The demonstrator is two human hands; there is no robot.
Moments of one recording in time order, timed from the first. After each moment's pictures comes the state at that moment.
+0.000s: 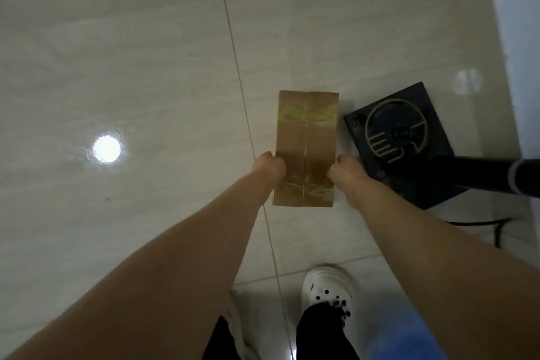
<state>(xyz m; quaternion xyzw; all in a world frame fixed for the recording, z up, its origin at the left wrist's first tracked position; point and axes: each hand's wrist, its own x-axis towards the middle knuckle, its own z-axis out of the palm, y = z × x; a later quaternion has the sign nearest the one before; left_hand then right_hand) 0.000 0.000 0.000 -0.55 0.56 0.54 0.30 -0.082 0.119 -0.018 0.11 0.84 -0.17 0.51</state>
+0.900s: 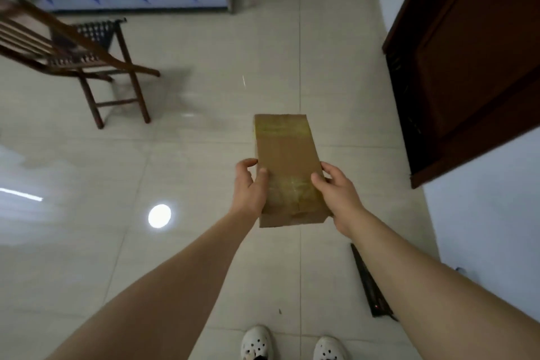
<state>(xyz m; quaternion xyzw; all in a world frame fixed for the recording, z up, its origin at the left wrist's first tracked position) 0.071 -0.144 0.523 -0.56 0.58 0.58 -0.13 -0.056 -0.052 0.504 -0.08 0.73 -0.50 0.45</state>
